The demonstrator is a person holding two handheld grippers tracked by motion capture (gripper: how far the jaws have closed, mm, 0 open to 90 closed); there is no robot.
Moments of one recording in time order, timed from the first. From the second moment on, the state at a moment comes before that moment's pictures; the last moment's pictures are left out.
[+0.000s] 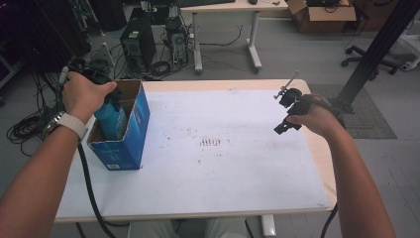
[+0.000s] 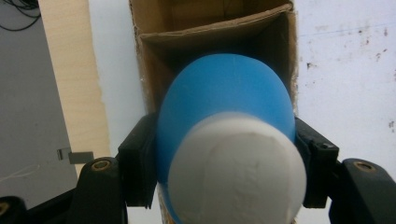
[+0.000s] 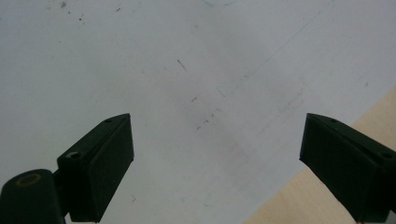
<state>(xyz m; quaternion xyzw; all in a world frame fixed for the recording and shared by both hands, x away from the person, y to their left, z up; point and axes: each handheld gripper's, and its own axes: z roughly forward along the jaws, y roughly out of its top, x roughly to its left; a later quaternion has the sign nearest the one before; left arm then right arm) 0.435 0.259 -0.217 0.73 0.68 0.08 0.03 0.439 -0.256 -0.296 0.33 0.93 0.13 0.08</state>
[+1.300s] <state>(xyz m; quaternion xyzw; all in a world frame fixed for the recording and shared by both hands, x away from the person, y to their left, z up) 0.437 0.256 -0.274 0.73 0.68 0.07 0.03 0.438 -0.259 -0.301 0.33 0.93 0.12 0.07</state>
